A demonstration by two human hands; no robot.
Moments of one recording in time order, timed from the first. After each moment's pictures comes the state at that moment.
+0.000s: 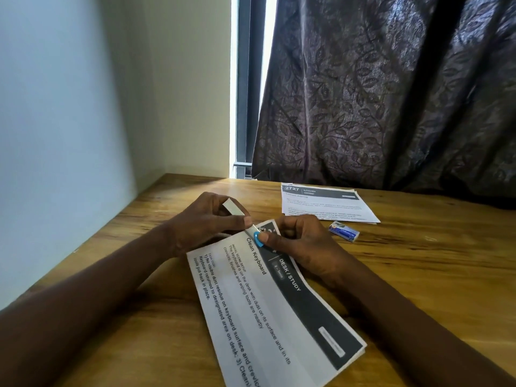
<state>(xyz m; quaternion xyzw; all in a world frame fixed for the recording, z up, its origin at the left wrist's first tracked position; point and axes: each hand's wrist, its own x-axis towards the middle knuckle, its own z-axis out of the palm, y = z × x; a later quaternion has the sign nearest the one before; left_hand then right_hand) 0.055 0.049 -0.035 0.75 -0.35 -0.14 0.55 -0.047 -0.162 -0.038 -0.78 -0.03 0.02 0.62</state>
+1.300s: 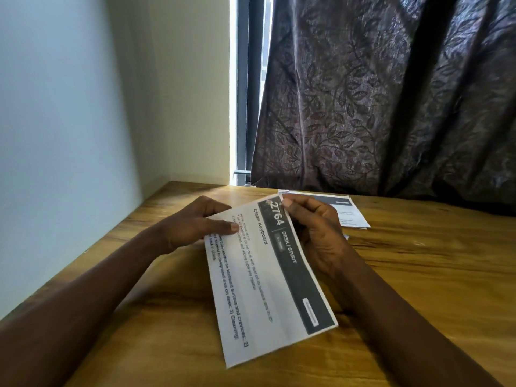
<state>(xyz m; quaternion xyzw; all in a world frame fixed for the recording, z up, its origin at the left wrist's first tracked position) 0.042 0.057 -0.020 0.76 -0.39 -0.15 0.51 -0.036 -0.179 -0.034 -0.56 -0.02 -0.12 0.82</state>
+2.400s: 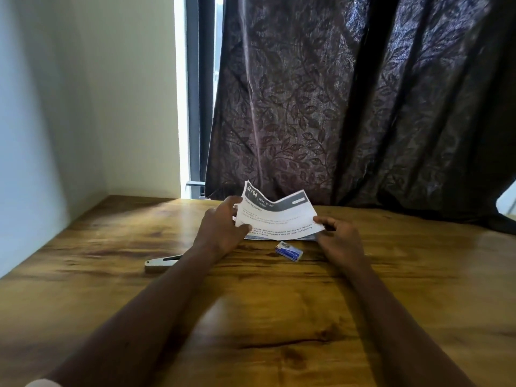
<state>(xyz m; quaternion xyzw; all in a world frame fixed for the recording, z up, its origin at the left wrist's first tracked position) 0.076 -0.097 -0.041 0.85 -0.25 0.11 0.45 -0.017 -0.334 -0.058 -0.84 0.19 -0.29 0.41</state>
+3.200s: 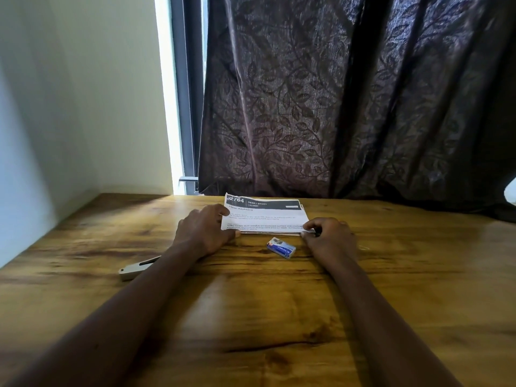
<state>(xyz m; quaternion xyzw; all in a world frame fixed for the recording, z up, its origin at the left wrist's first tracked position) 0.102 -0.092 -0.052 0.94 -0.19 0.08 0.26 0.005 -0.344 -0.080 -0.90 0.26 -0.26 0.22</state>
